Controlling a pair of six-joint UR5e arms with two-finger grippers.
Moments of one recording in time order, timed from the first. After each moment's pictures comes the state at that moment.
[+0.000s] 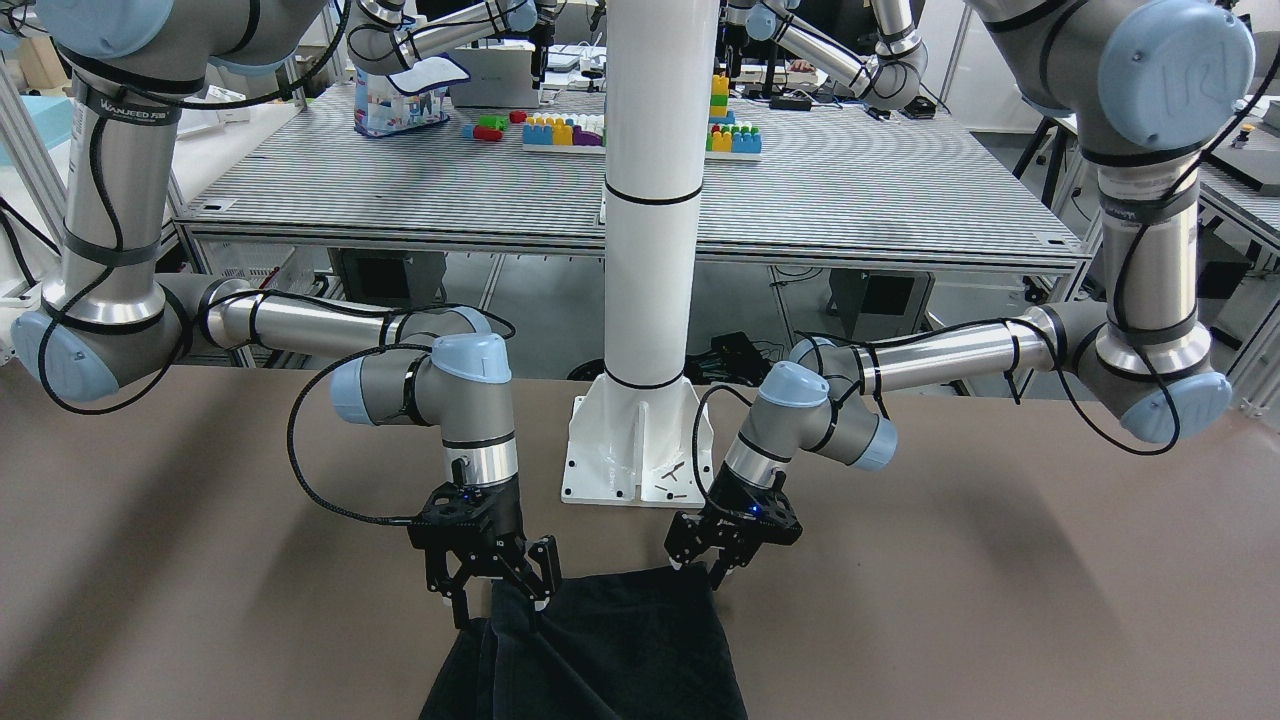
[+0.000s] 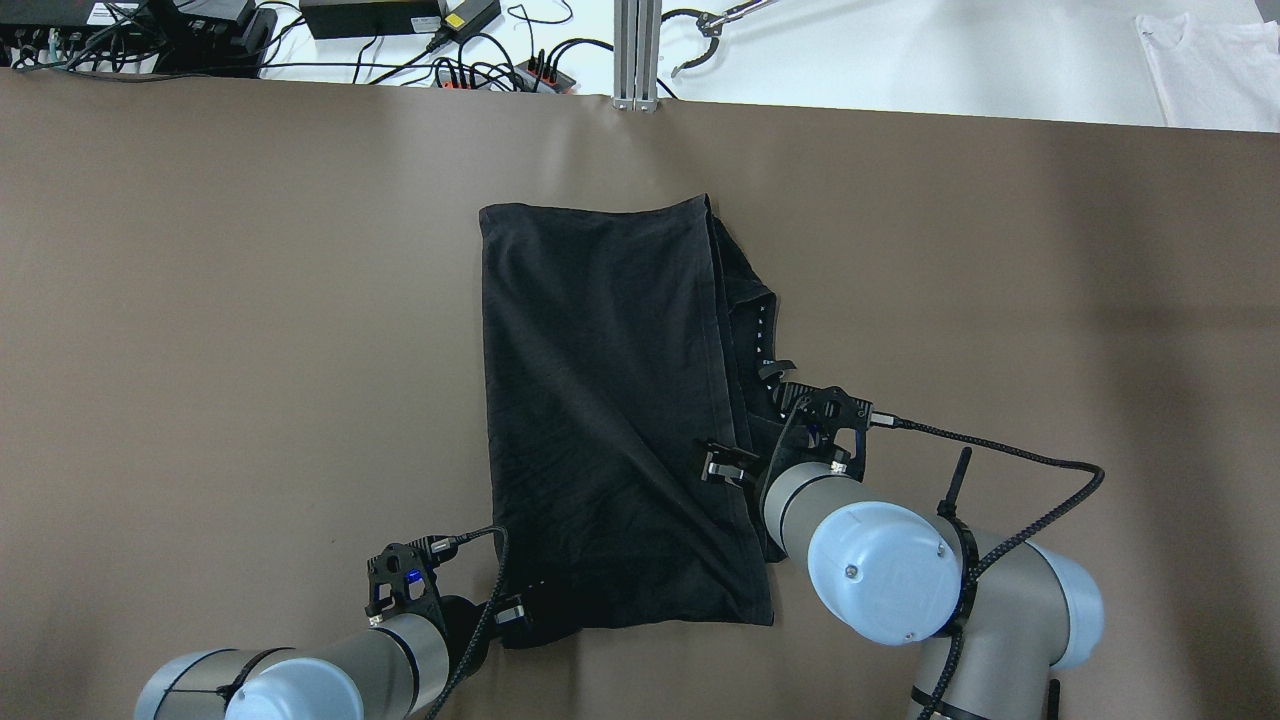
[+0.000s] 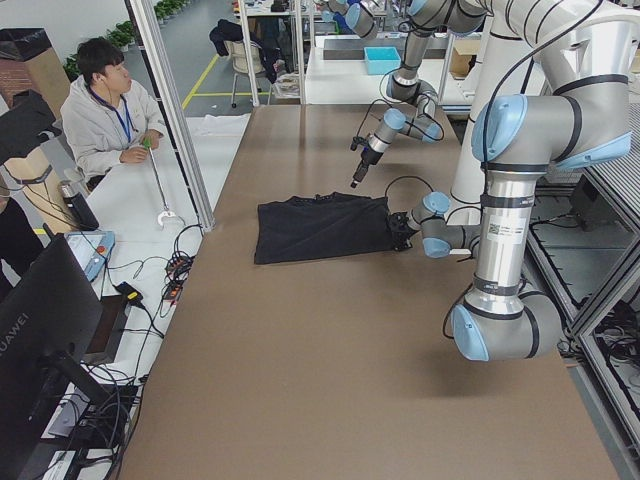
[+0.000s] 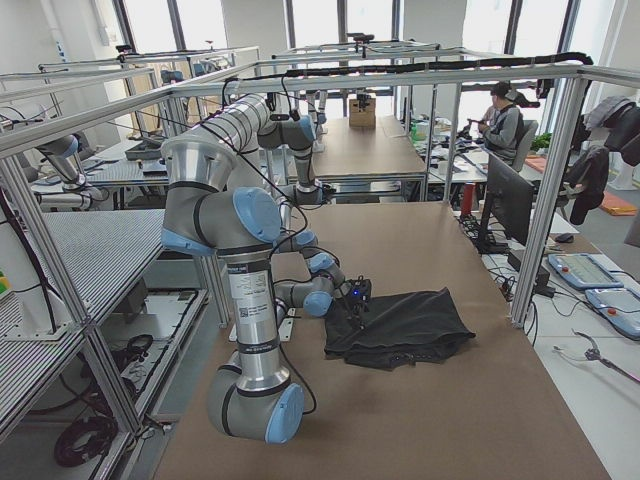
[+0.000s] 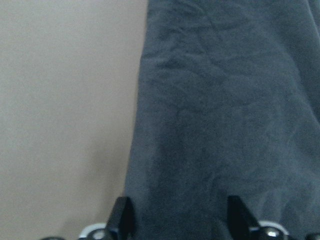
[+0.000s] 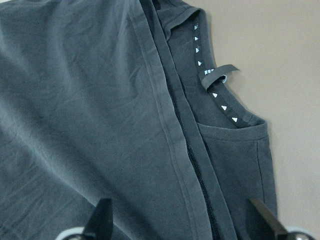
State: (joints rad) left arm -0.14 -1.89 -1.83 -2.19 -1.30 -1.81; right arm 0.37 -1.20 2.02 -1.39 1.33 1.51
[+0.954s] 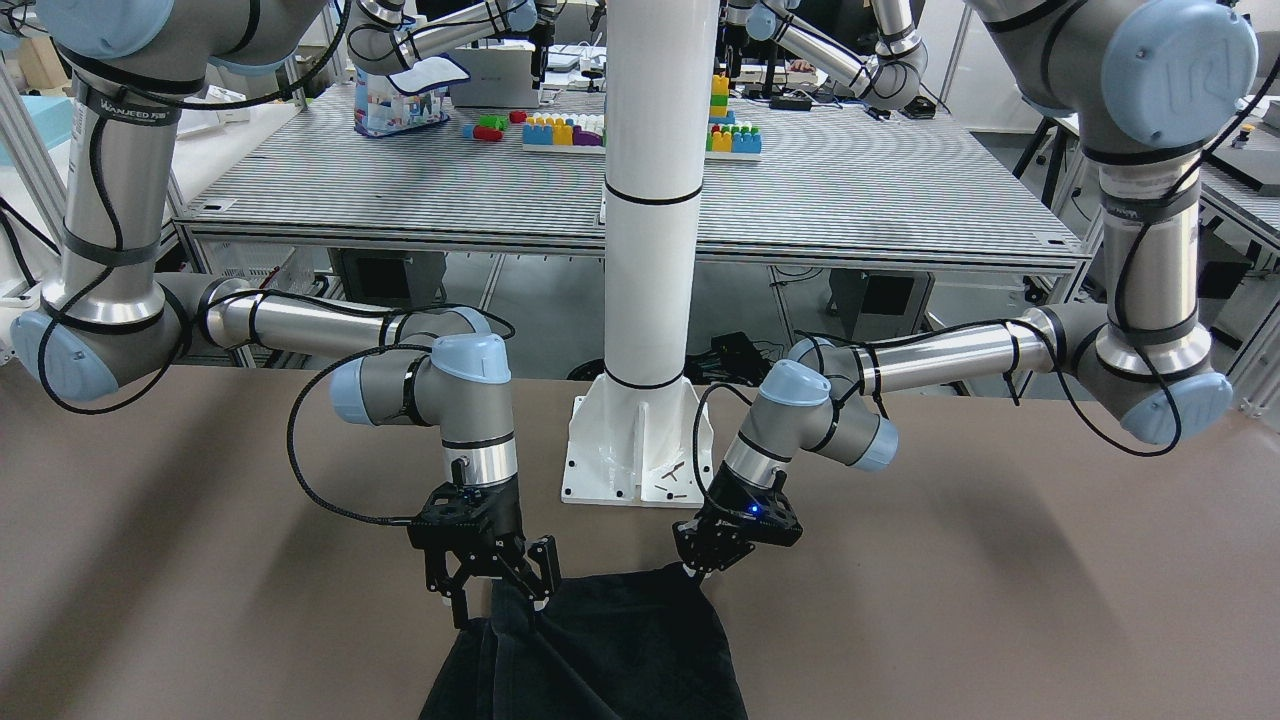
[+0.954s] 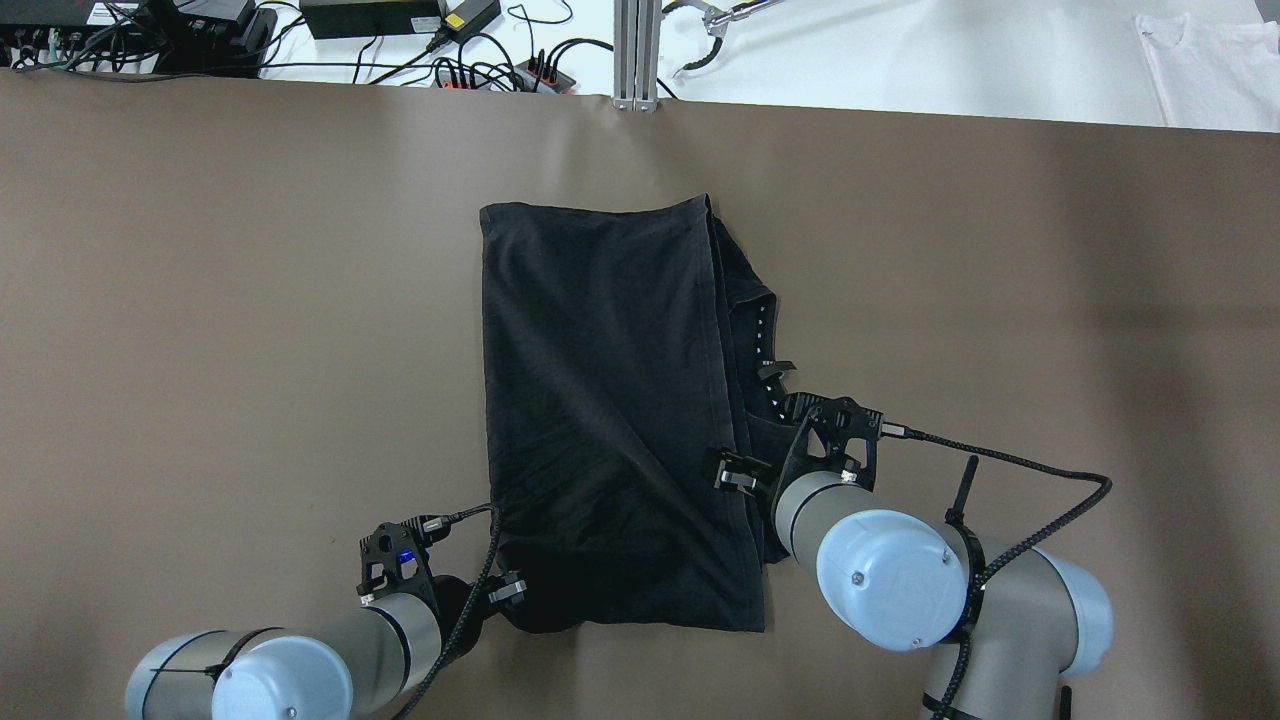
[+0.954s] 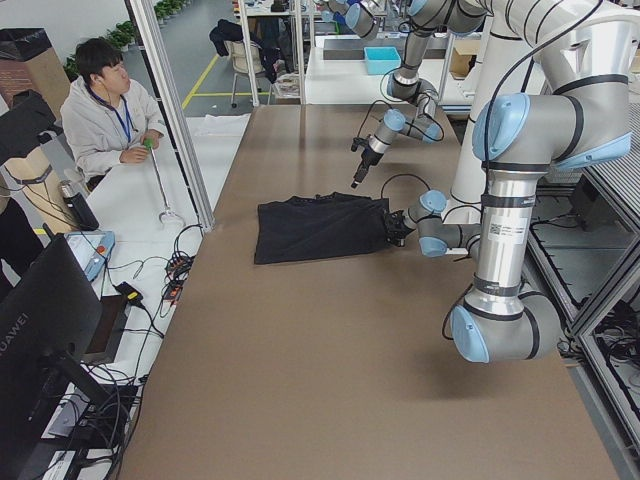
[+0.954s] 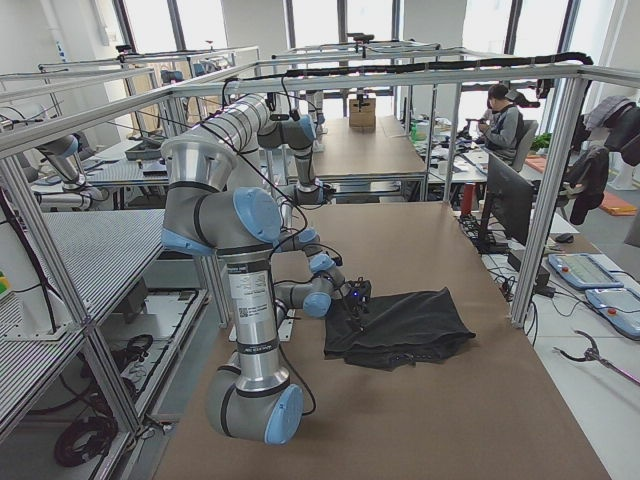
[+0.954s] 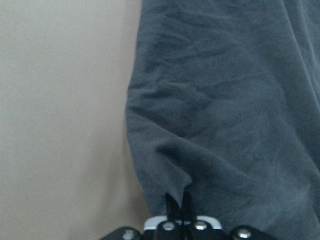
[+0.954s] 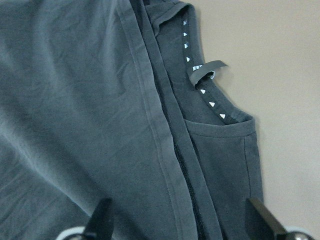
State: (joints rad) left arm -0.17 -1.88 -1.85 -2.20 -1.31 -1.79; right arm 0.37 -1.22 2.02 -1.40 1.33 1.52
